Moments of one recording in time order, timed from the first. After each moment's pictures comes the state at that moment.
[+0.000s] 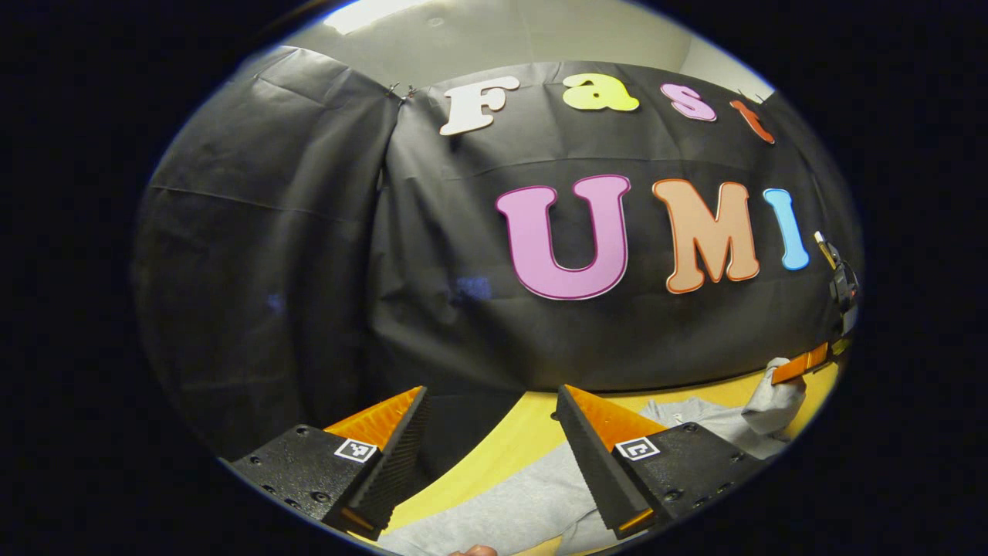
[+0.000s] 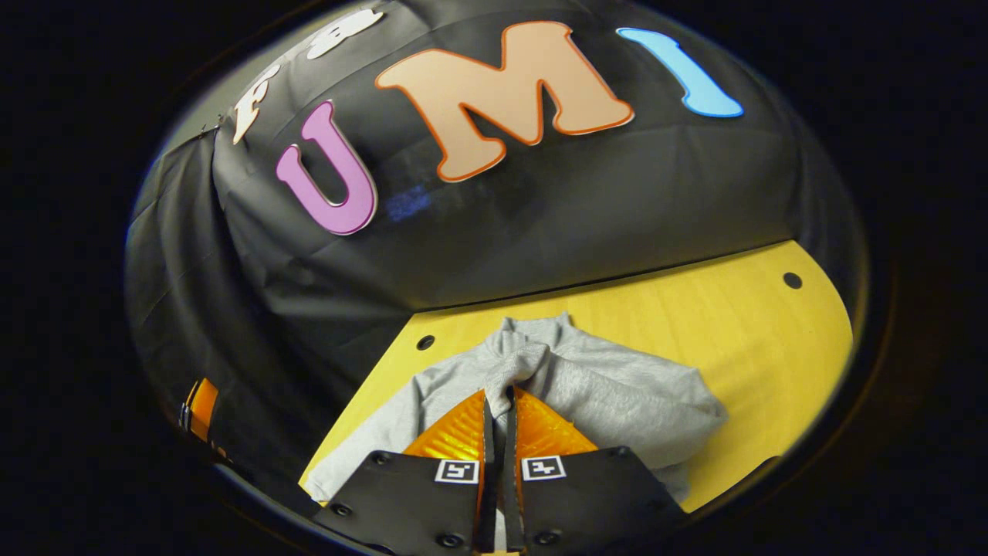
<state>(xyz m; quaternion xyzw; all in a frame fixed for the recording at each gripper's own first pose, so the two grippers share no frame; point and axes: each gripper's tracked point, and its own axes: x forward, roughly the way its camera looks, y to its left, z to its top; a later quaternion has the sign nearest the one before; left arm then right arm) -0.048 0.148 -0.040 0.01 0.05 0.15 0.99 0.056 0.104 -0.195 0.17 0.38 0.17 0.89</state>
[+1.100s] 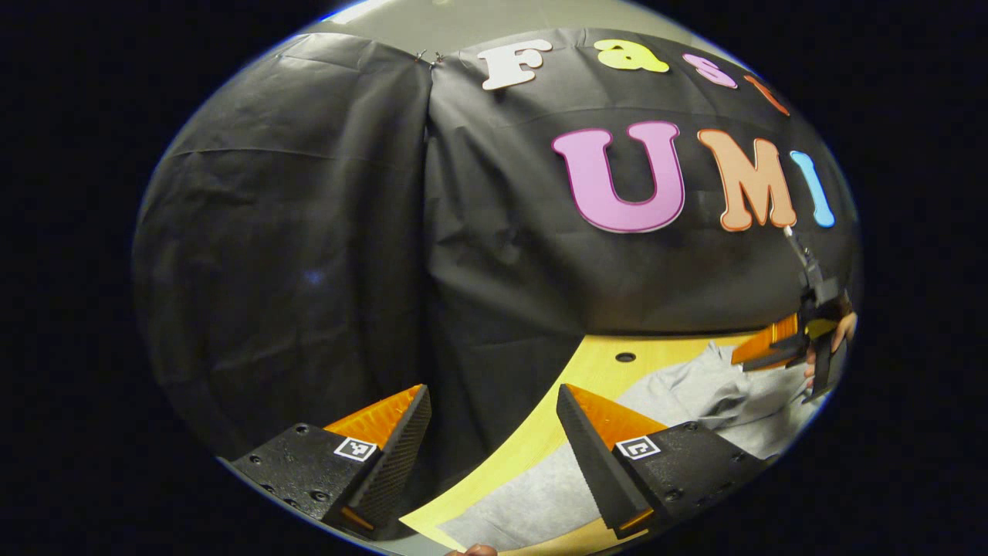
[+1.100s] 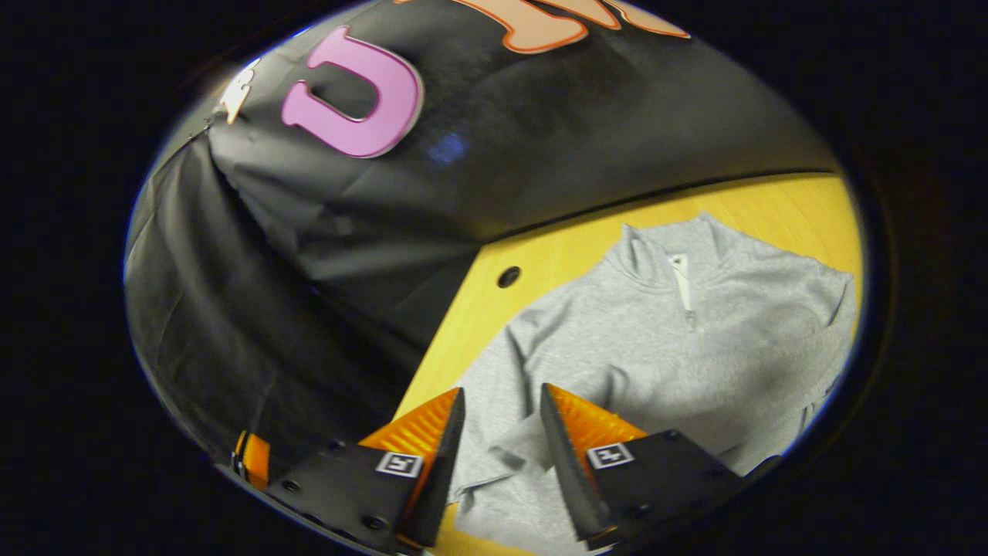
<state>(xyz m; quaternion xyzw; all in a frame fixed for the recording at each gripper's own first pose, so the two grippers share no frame) -0.109 0.228 -0.136 0.02 0.15 0.20 0.97 0.037 0.284 -0.245 0.25 0.44 0.27 0.82</state>
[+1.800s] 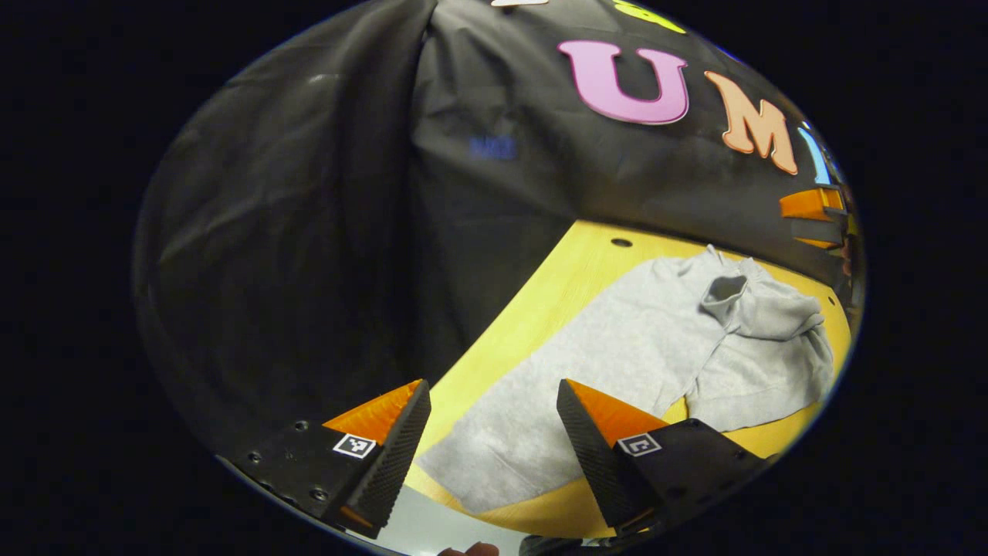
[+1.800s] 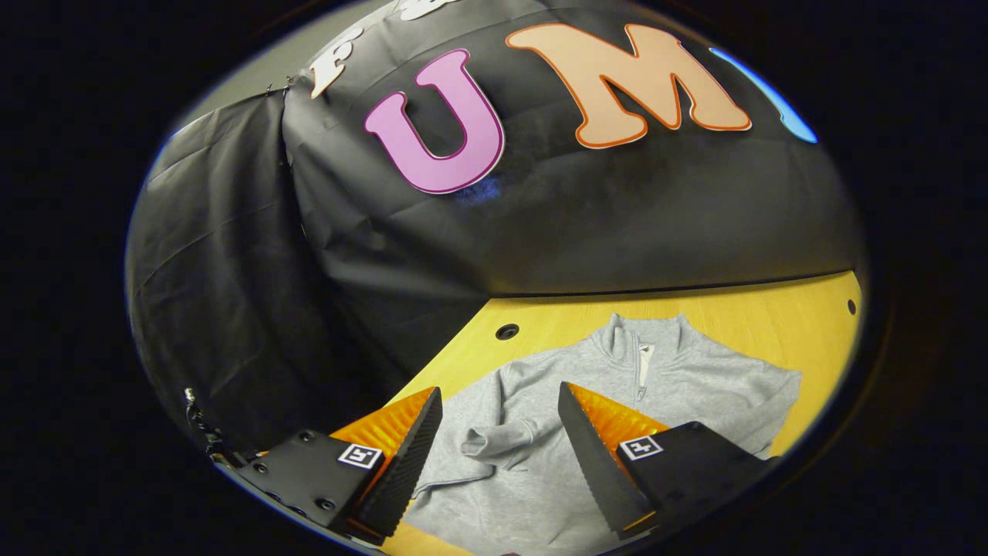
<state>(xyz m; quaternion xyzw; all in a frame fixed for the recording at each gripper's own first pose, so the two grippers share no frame) -0.173 0.223 -0.296 -0.08 0.34 0.17 0.92 0.036 0.233 -0.200 0.14 0.33 0.28 0.89</state>
